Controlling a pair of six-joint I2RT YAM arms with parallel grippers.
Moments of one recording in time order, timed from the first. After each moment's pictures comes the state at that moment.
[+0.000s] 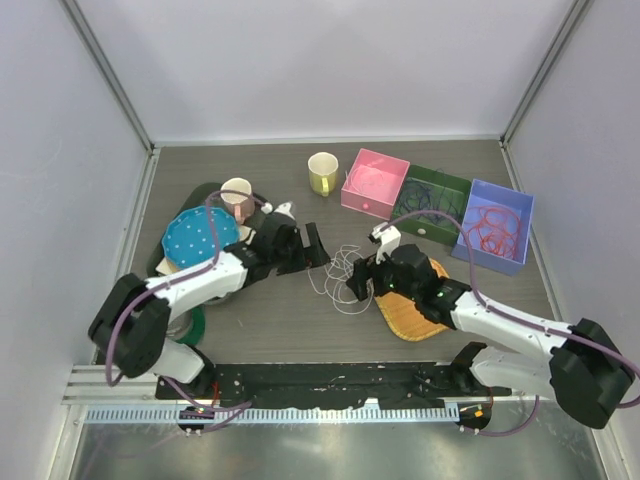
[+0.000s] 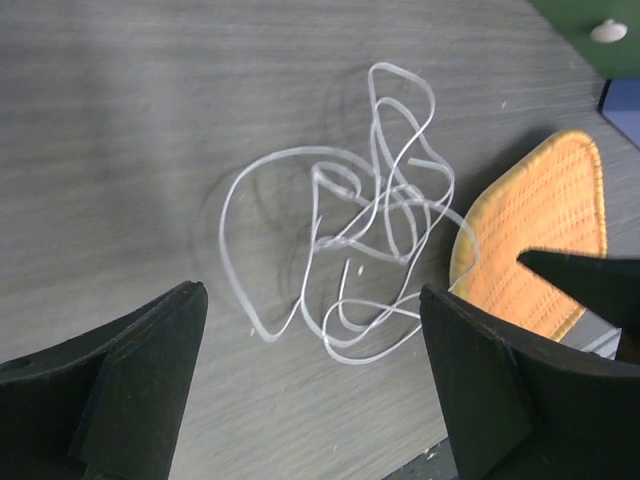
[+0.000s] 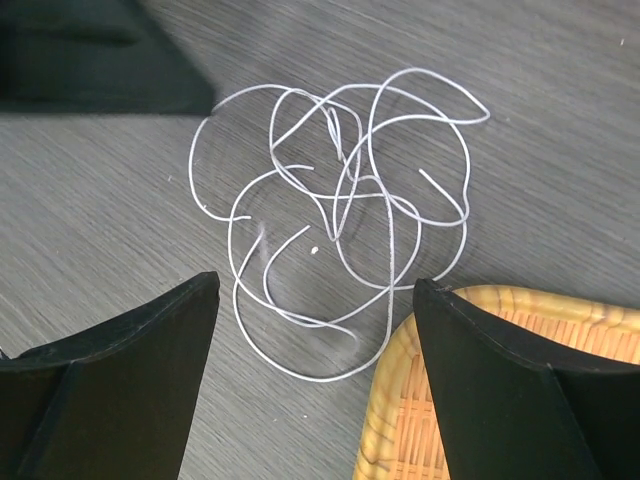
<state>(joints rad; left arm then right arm) -0.69 1.40 0.79 -0.14 0.00 -0.80 0.74 1.10 0.49 0.06 0.01 0.29</state>
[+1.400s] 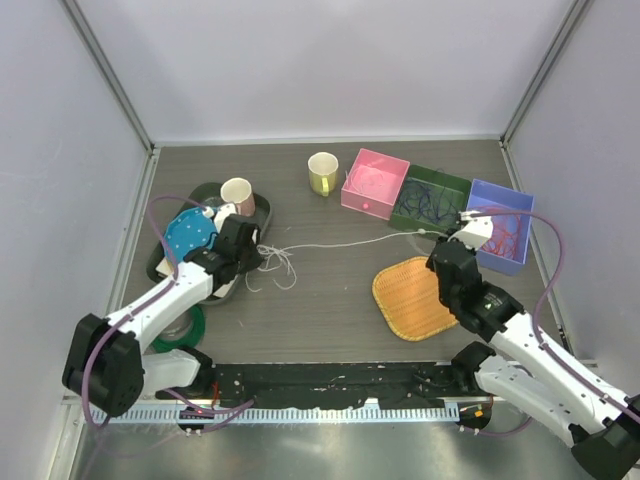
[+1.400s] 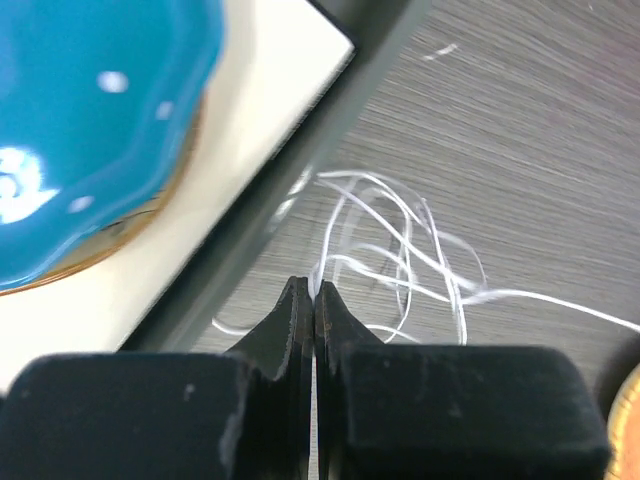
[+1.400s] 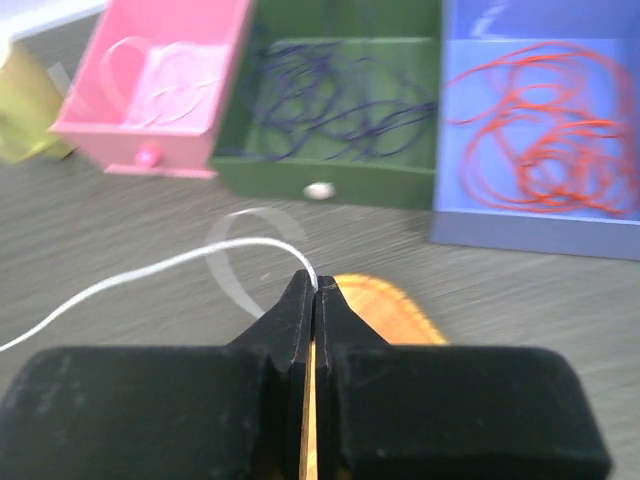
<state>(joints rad) -0.48 1.24 0.75 -0.36 -0.26 -0.76 0.64 0.71 0.57 -0.29 0.73 0.50</state>
